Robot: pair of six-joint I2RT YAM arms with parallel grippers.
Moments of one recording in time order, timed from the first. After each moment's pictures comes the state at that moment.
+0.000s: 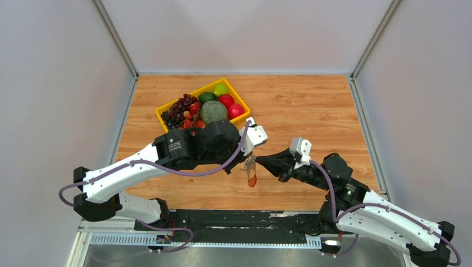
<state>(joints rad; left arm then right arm) -1.23 1.29 1.57 -0.99 -0.12 -0.01 1.04 0.58 0.59 0.10 -0.19 0.02</state>
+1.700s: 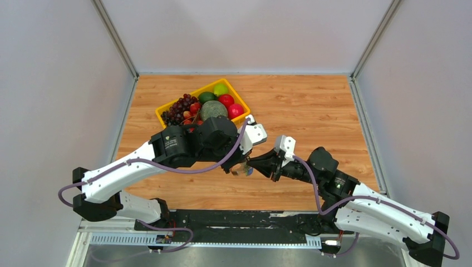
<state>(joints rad) -1.22 1.30 1.61 -1.01 -0.03 -0.01 1.04 0.69 0.63 0.11 -0.25 0.02</state>
